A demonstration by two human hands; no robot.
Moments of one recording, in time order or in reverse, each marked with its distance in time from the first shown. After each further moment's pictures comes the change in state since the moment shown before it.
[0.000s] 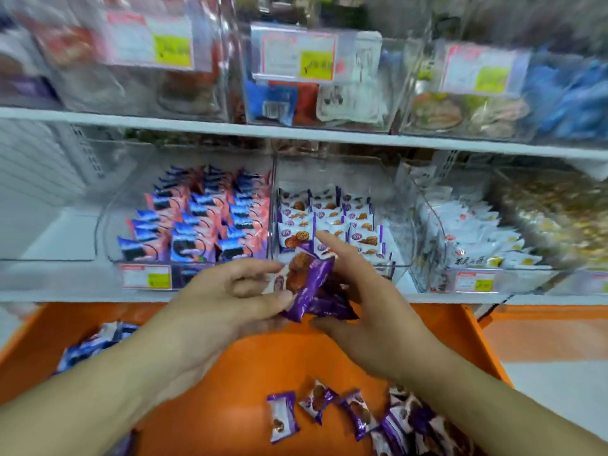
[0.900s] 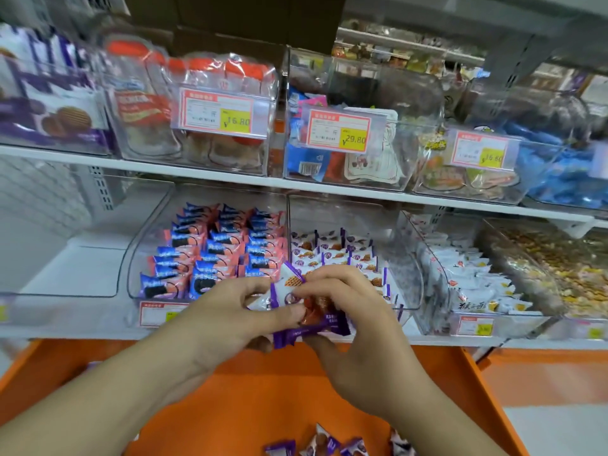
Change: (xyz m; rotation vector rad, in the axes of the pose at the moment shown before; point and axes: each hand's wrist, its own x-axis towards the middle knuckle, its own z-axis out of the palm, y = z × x) left_hand 0.009 0.038 -0.037 0.255 -0.092 0.041; right_hand 0.025 -0.056 0.028 -0.257 0.225 -0.333
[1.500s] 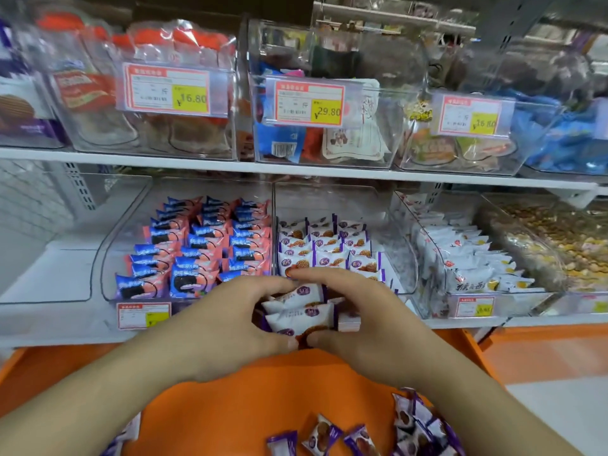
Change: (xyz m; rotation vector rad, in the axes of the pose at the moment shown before) left_hand 0.023 -0.003 0.012 0.679 -0.132 0.164; right_hand 0.003 0.029 -0.029 0.085 -0.289 0.264
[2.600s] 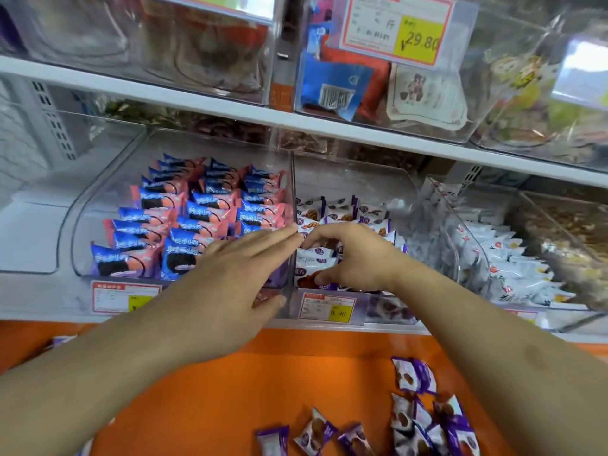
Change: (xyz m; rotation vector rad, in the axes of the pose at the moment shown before) left_hand 0.041 -0.062 -0.004 0.499 0.161 0.126; right_hand 0.149 0.095 0.009 -0.397 -0.151 0.082
